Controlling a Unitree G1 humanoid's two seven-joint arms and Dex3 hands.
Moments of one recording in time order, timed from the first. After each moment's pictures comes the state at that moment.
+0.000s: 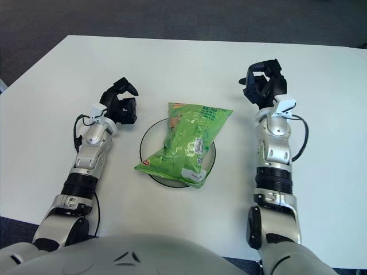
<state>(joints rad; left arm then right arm) -0.31 -0.01 0.01 0.27 -0.07 -0.17 -0.08 -0.36 -0.22 -0.29 0.20 0.14 -0.06 -0.09</state>
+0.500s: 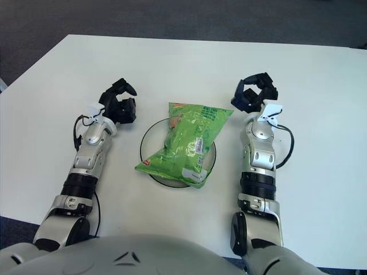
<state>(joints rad) -0.31 -0.02 0.02 0.25 -0.08 -0.13 -0.08 -0.35 -0.14 -0.30 0.09 0.10 0.18 -0.26</state>
